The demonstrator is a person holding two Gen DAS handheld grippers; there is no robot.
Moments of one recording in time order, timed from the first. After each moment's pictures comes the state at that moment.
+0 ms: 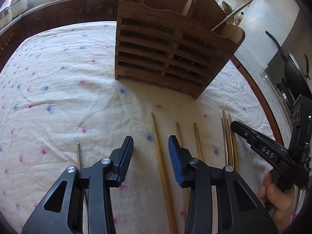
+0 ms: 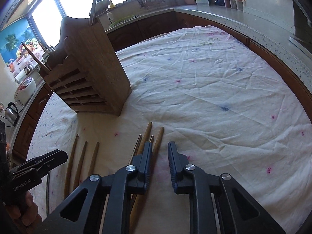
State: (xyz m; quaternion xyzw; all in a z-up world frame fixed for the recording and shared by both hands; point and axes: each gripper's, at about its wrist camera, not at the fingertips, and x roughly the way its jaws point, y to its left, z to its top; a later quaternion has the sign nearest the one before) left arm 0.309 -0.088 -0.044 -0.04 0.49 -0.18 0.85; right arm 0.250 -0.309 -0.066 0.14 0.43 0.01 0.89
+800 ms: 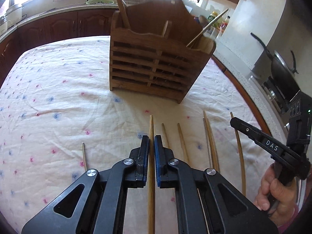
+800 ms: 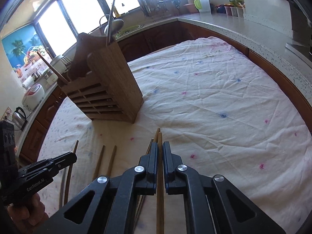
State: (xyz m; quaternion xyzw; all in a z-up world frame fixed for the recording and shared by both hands) left arm 0.275 -0.064 -0.005 -0.05 0.44 -0.21 0.87; right arm 0.222 -0.309 -0.033 0.17 0.39 0.04 0.91
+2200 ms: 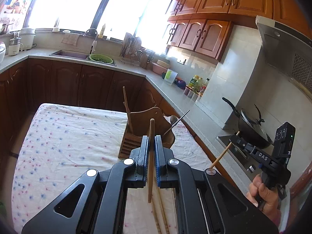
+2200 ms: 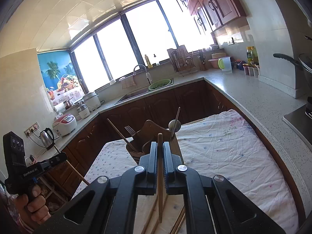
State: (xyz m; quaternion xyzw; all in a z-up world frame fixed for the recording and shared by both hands) left arm 0.212 0.015 0.155 -0.13 0.25 -0.23 0.93; right arm 0.158 -0.298 0.129 0.16 0.20 0.09 0.96
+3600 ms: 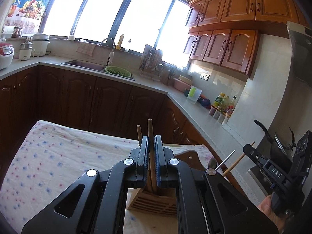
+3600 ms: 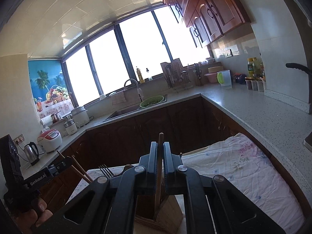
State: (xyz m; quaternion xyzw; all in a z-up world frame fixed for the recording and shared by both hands) left arm 0.358 -0.023 0.115 -0.14 0.21 -0.15 0.95; right arm 0.293 -0.290 0.109 0.15 0.15 0.06 0.97
